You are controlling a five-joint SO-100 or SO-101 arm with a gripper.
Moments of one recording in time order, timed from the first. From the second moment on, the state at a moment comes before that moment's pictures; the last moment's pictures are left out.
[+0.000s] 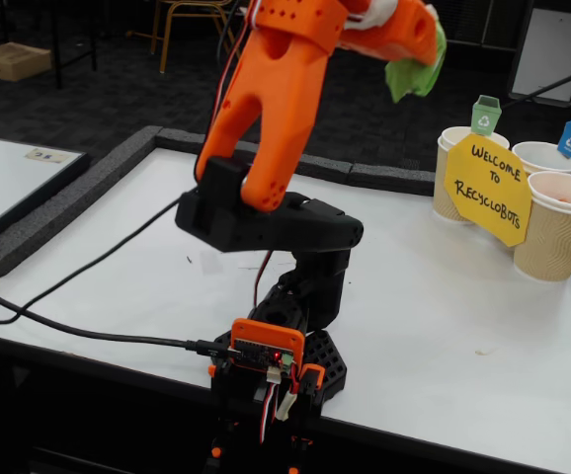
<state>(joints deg) 25.0 157.9 99.6 90.3 -90.6</state>
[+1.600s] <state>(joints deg) 21.5 89.6 88.9 26.5 -91.4</state>
